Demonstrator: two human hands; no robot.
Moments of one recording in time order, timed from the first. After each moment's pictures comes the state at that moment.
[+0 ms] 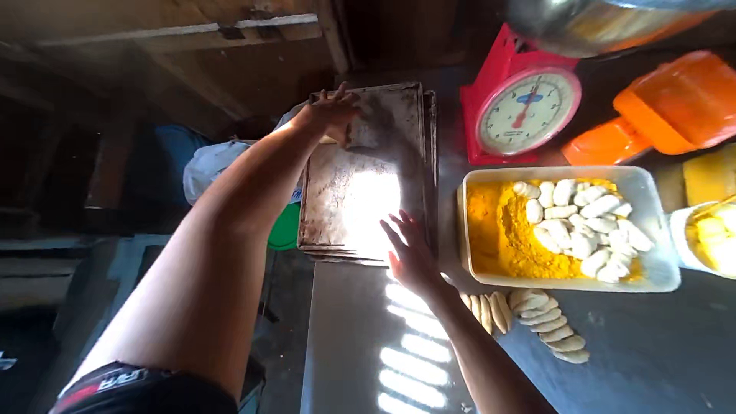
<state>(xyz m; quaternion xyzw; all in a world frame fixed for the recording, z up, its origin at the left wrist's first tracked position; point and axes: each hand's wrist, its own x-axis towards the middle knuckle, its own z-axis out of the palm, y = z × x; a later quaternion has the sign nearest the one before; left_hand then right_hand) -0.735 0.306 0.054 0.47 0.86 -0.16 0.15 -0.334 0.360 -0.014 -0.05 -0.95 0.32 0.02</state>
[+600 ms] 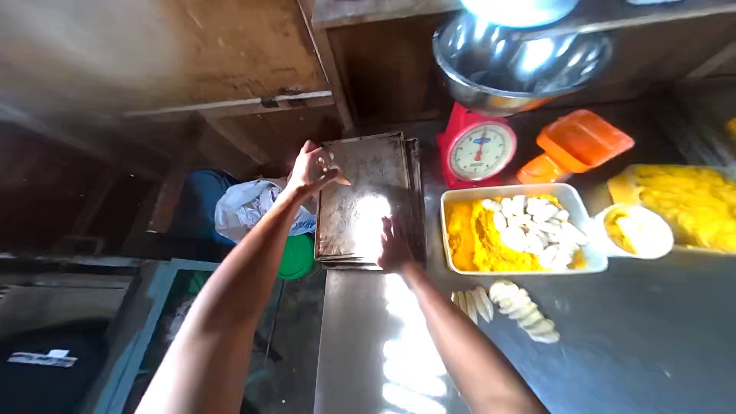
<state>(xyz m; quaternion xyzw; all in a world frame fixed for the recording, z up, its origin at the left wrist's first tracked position) -0.634 0.188 0.136 0.38 0.88 0.27 0.00 -0.365 0.343 -0.002 -0.06 -0.96 0.24 -0.11</state>
